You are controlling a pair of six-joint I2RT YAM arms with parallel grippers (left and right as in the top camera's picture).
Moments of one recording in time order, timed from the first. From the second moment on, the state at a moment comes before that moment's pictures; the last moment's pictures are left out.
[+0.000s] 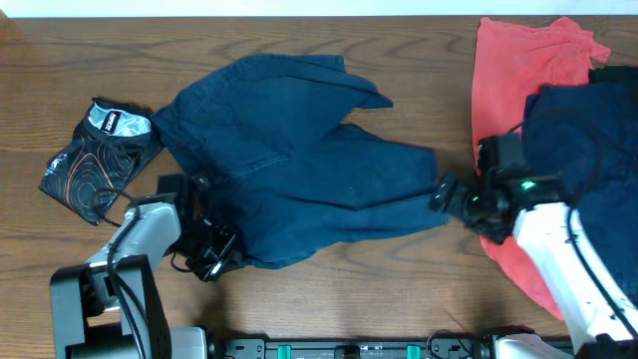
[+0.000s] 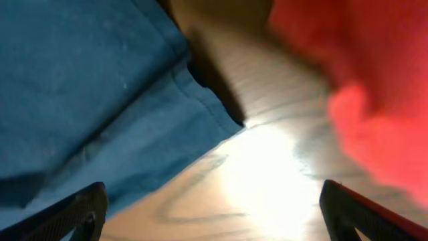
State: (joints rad) left arm 0.16 1.56 0.65 -0.86 0.47 -0.69; right arm 0.13 1.34 0.83 -0.83 -0.14 0.64
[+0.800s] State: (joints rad) left arm 0.24 1.53 0.65 -0.92 0.44 -0.56; right arm 0.30 1.32 0.47 -0.29 -0.16 1.19
